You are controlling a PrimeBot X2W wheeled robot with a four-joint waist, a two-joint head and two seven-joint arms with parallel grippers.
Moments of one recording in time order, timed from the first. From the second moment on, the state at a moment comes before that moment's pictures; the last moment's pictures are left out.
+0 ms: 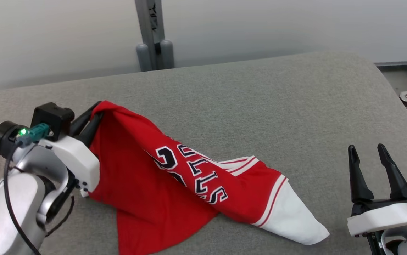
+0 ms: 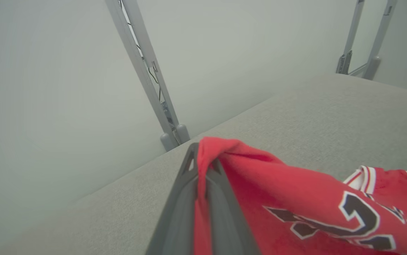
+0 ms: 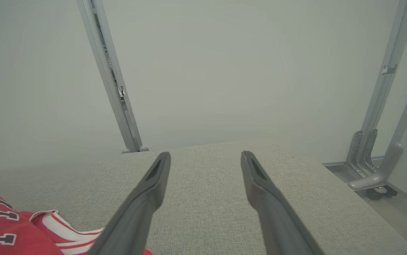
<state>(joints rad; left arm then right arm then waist) -0.41 0.52 -0.44 0.02 -0.48 0.02 0.23 -0.06 -0.05 -0.05 0.06 0.20 0.13 -0.15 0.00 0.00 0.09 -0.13</state>
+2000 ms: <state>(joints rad) 0.09 0.27 -0.19 -0.05 -0.34 0.19 -0.16 0.00 -0.05 -0.01 0.05 0.17 0.13 -0.10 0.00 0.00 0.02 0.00</state>
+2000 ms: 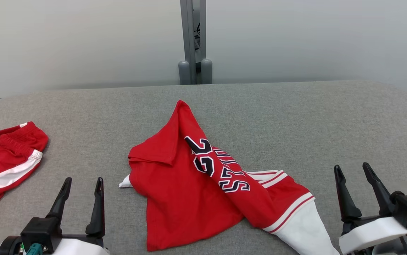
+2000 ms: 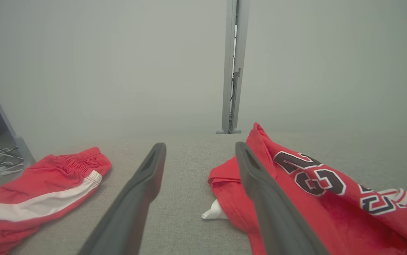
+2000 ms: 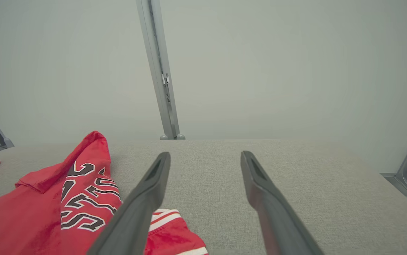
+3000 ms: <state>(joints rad) 0.12 0.23 -0.32 0.16 -0.53 0.06 0.09 0.00 -0.05 -0.02 0.05 0.19 0.13 -0.11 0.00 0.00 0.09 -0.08</state>
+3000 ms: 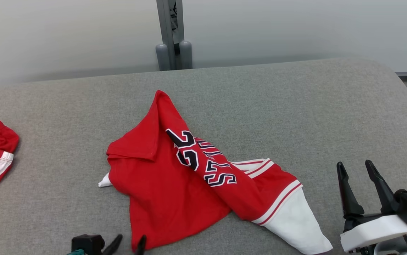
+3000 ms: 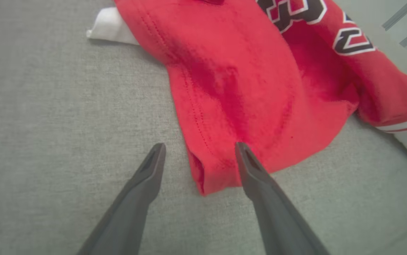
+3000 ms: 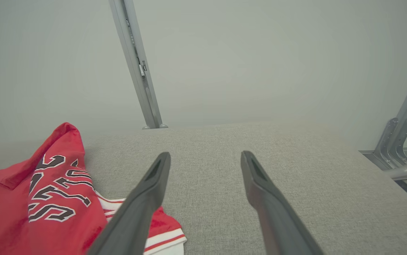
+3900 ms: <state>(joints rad) 0.10 0.25 -0.34 0.15 -0.57 0.04 0.17 0.11 -0.05 0.07 0.28 0.26 0.13 -0.02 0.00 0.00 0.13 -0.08</state>
